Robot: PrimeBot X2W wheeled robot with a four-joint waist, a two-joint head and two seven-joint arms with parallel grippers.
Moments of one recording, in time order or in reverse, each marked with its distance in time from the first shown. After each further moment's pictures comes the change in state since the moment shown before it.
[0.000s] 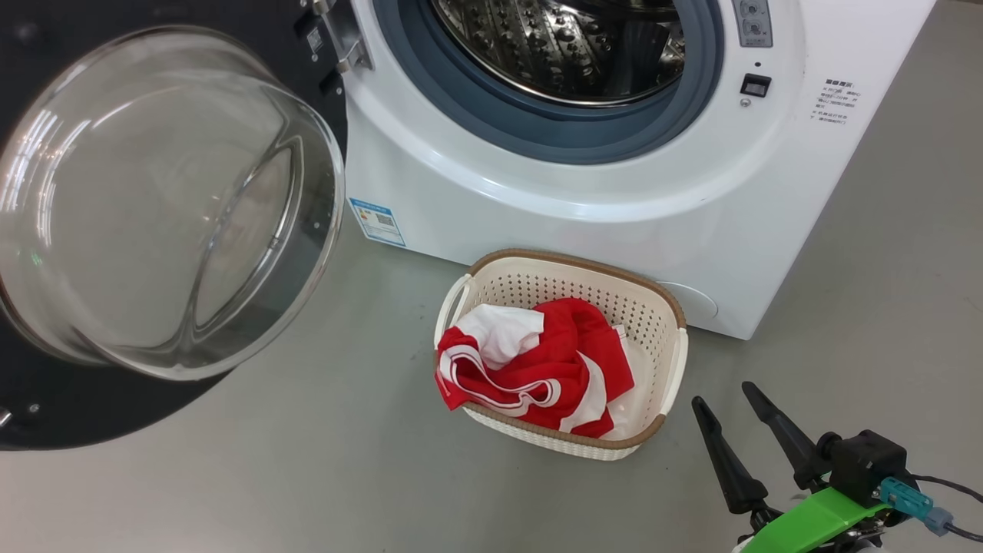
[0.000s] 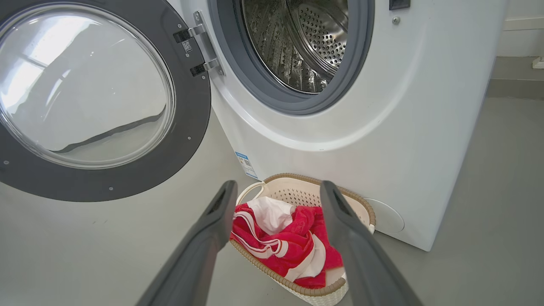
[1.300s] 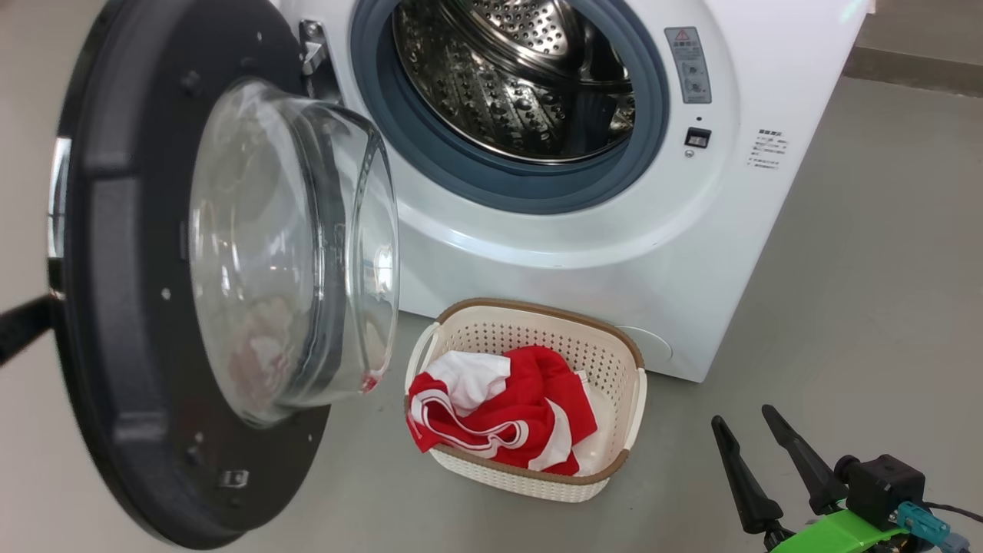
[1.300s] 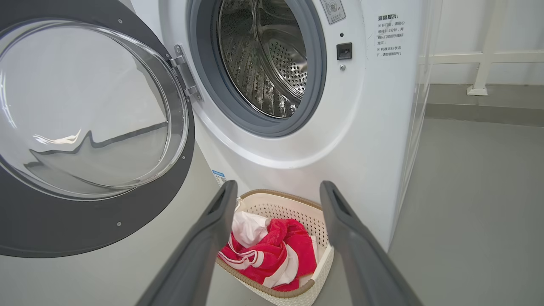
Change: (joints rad) left arm 0.392 -0.134 -0.212 -0.740 -0.275 -0.008 0.452; right arm 0.065 0.027 -0.064 -0.002 -0.007 0.000 0.000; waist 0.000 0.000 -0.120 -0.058
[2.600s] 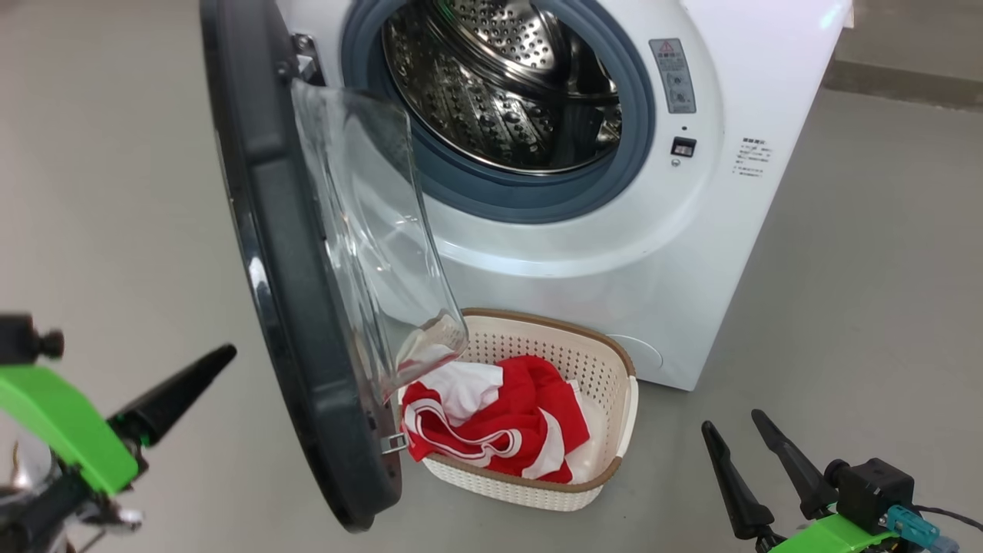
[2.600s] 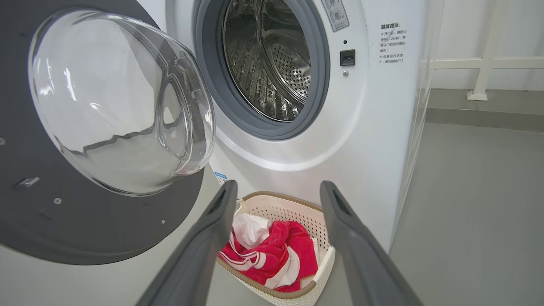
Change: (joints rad) left arm 0.268 -0.064 -0.215 -0.166 -0.096 -0.001 -0.356; right arm 0.002 0.008 0.016 0.000 -0.002 0.000 0.000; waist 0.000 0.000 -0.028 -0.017
